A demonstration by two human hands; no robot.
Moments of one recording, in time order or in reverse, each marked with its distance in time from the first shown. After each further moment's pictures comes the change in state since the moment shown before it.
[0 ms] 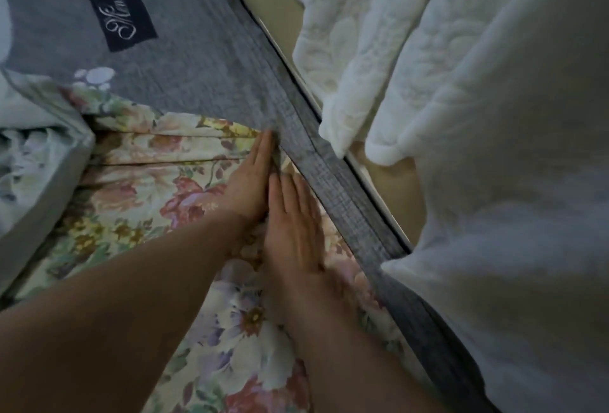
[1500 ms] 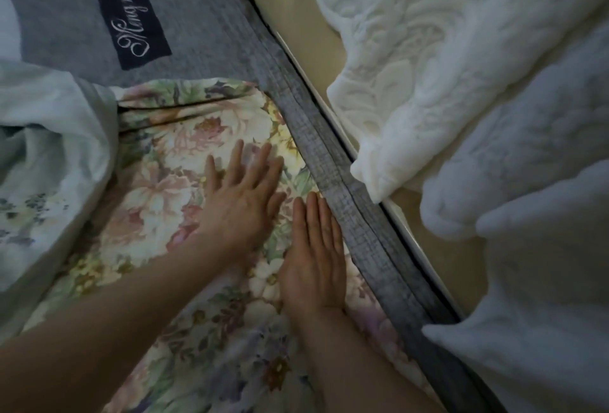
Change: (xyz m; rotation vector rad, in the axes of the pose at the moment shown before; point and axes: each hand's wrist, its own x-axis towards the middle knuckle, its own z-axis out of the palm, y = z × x) left_hand 0.014 -0.022 -0.044 0.560 -0.123 -0.007; right_hand 0.022 0.006 0.033 -0.052 -0.071 0.017
